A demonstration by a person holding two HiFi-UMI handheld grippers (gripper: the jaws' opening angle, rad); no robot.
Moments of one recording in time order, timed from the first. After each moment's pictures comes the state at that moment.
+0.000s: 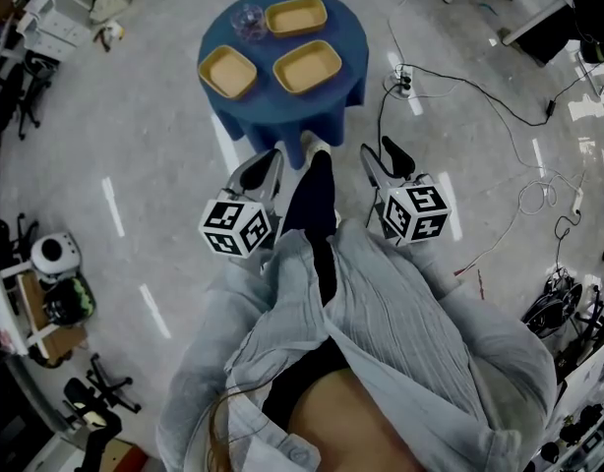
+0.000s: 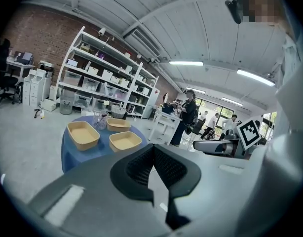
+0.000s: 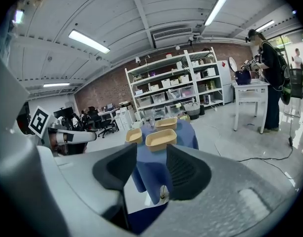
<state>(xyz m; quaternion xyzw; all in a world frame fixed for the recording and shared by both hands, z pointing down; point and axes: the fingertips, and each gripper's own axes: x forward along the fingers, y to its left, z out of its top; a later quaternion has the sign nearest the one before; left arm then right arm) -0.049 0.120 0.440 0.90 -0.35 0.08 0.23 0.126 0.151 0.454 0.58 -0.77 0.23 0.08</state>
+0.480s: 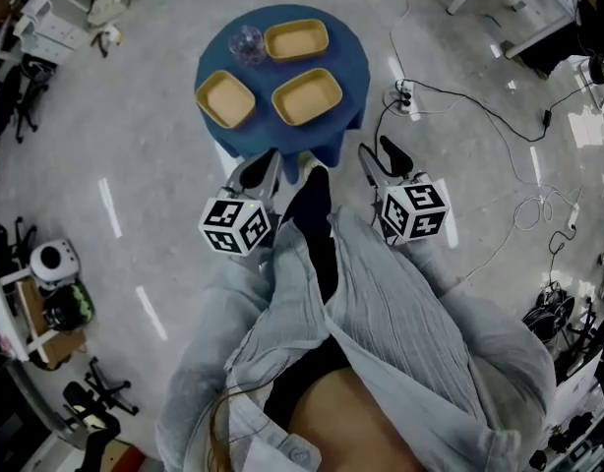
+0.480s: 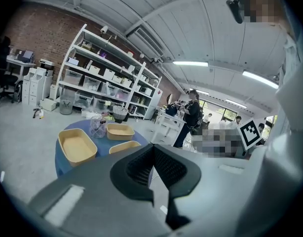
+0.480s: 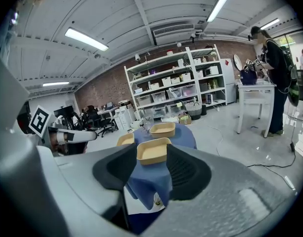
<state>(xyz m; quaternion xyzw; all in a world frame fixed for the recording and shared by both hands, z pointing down) -0.023 0.037 0.437 0.90 -0.36 0.08 0.23 0.152 0.066 0.451 0.57 -0.78 0.23 0.10</state>
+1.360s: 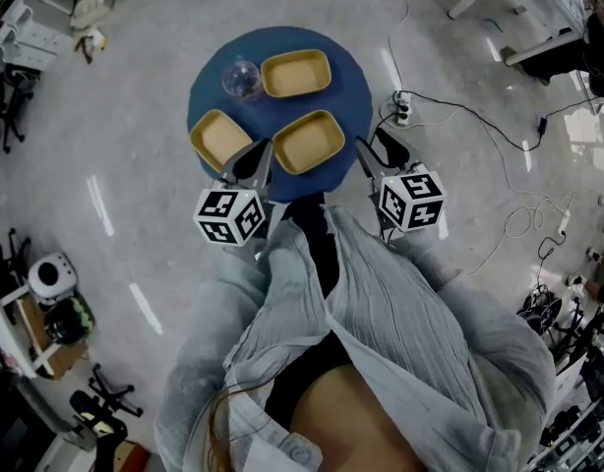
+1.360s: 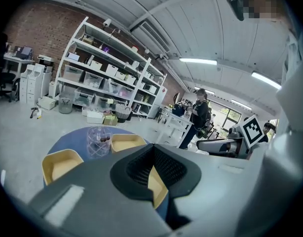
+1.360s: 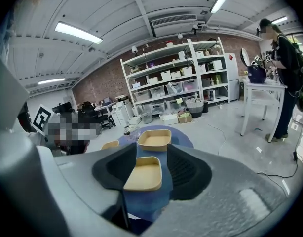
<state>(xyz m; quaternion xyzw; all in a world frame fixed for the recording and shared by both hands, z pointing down) -0.008 -0.106 0.444 0.89 -0.37 0.09 0.25 0.171 -0.071 0.455 0.56 -0.78 0.25 0.13</state>
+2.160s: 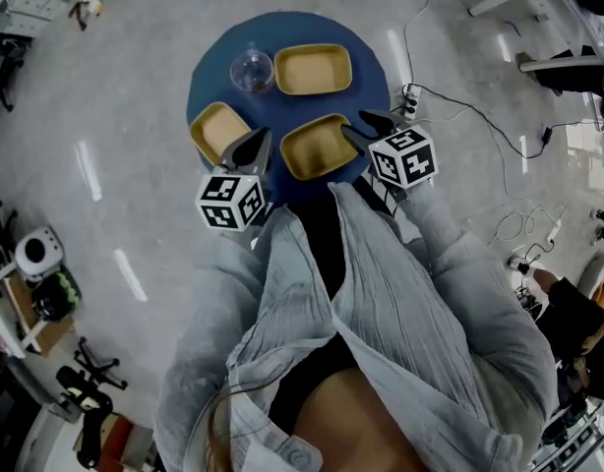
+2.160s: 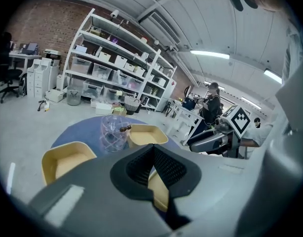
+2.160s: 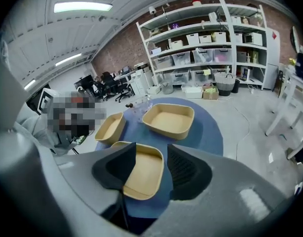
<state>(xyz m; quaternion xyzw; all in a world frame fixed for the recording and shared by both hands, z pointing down) -0.025 -0.153 0.504 0.86 -0.40 0.13 0.28 0.133 -0.145 0.537 0.39 -0.82 0.31 0.29</state>
